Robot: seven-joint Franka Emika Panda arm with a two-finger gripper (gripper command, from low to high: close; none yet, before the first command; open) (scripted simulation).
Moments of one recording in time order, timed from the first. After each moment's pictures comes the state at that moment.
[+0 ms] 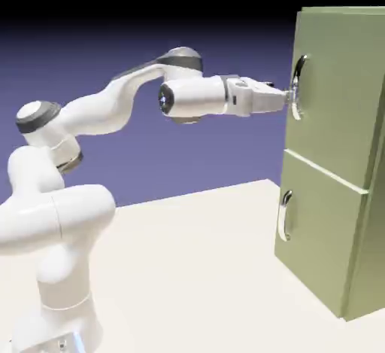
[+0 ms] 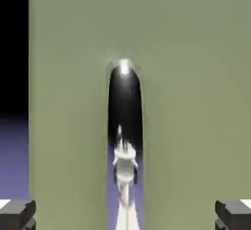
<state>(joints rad) 1.66 1.46 -2.01 -2.34 2.48 2.43 -0.44</state>
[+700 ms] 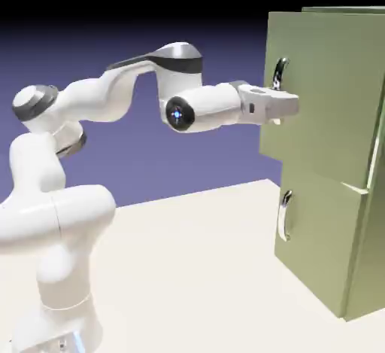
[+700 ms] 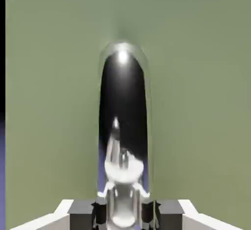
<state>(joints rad) 1.69 1.30 -2.22 -2.61 2.43 1.74 -0.72</state>
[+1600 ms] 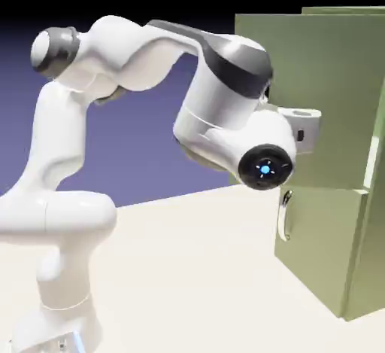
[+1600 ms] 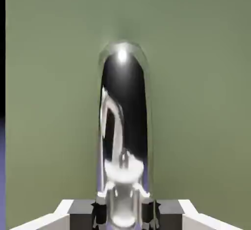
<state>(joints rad) 1.14 0.53 -2.25 -2.26 1.67 0.78 -1.23</state>
